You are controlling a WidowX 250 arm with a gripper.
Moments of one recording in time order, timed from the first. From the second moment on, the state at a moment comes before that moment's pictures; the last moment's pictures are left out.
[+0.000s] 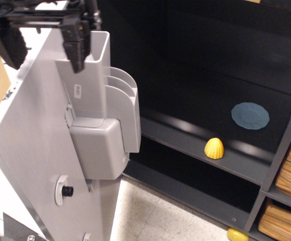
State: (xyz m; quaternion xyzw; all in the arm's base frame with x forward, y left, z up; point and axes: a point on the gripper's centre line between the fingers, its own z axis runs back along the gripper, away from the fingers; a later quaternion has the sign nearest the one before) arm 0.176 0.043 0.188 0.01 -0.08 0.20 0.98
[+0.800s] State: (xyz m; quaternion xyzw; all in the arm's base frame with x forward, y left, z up) arm 0.191 0.005 0.141 -0.01 -0.05 0.18 0.98
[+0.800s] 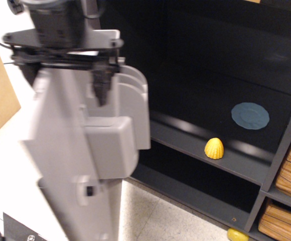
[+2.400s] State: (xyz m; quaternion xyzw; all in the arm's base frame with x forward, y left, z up) arm 0.171 -0.029 0.119 0.02 -0.06 0.14 0.99
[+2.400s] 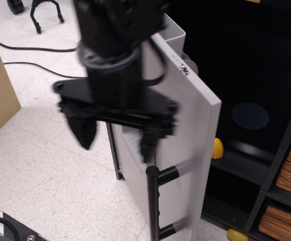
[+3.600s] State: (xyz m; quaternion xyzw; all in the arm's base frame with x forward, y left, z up) arm 0.292 -0.068 0.079 -0.01 -0.08 0.22 0.97
